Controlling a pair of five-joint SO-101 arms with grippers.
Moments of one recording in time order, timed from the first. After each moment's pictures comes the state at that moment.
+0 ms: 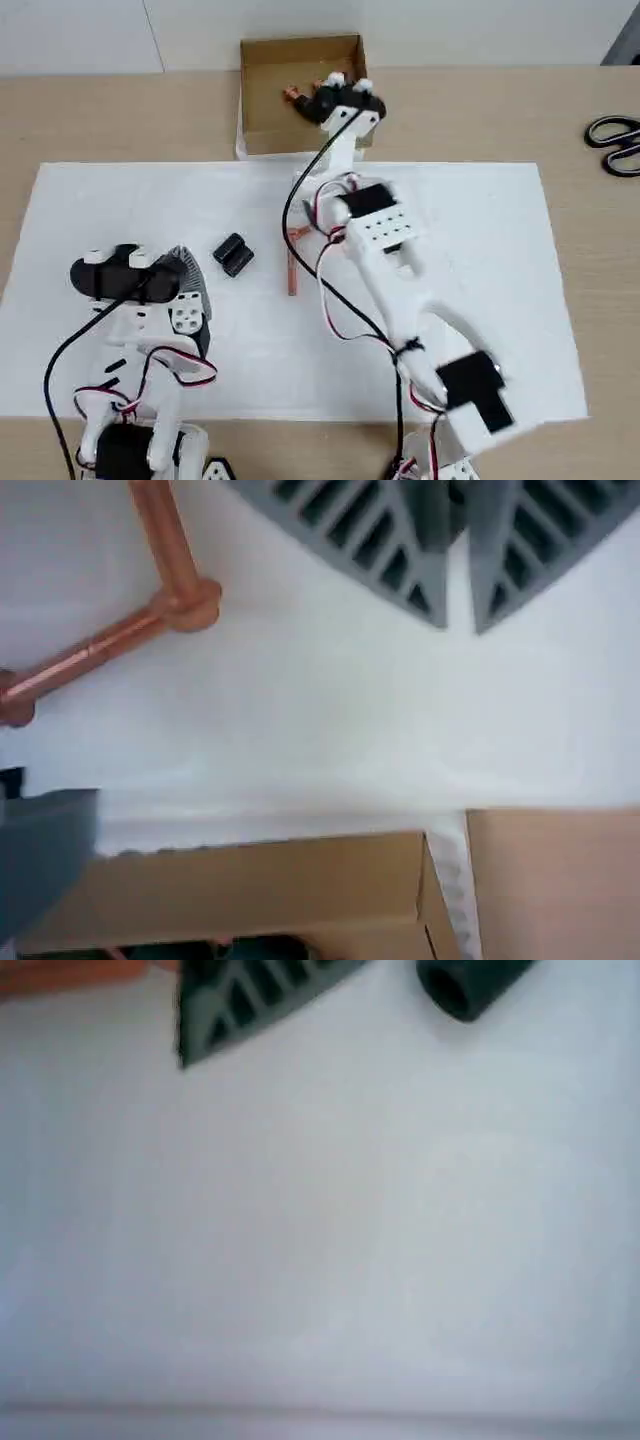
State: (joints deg) left arm 1.5 -103.5 79.3 54.4 5.9; right arm -25.4 2.0 11.3 45.9 -20.9
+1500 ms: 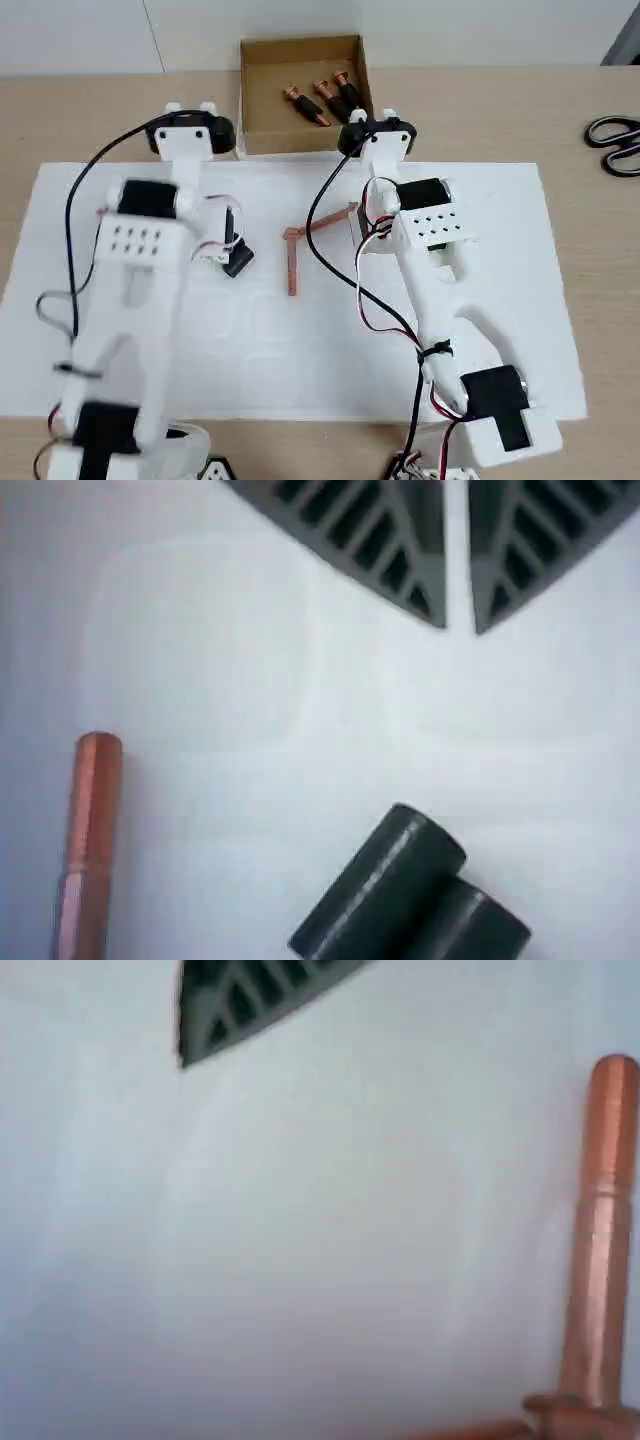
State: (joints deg) left arm 3.3 -7.2 5.8 93.9 11.6; right arm -15.9 -1.8 13.9 67.9 -3.2
